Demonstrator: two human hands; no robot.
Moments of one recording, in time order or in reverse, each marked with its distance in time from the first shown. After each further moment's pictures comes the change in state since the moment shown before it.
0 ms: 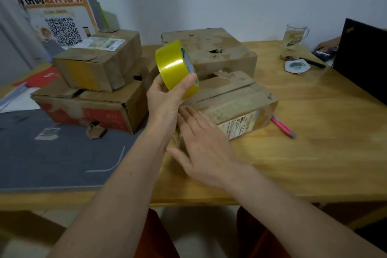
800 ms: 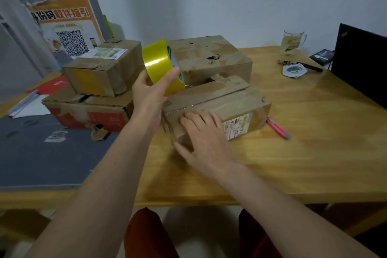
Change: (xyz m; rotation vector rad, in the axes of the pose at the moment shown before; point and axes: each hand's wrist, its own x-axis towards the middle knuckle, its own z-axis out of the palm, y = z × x) left_hand 0.005 0.030 -0.007 0.101 -0.019 0.070; right_hand -0.001 0.013 0.006 0.123 0.177 0.070
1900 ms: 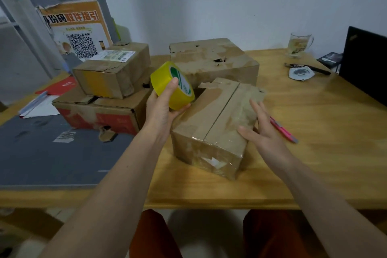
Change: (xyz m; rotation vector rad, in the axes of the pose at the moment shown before) left_hand 0.001 -0.024 -0.008 -0.187 0.075 -0.249; right_hand -0.029 0.092 -0.020 1.056 0.013 0.513
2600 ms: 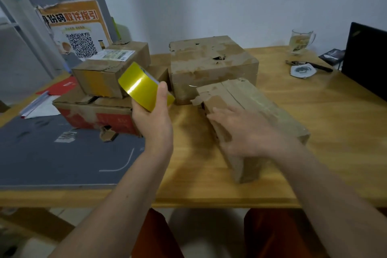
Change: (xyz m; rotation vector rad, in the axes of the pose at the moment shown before) left_hand -0.041 -0.002 0.008 0.119 0.291 0.401; right_hand 0.008 -0.074 0.031 -1.252 -0.421 -0.165
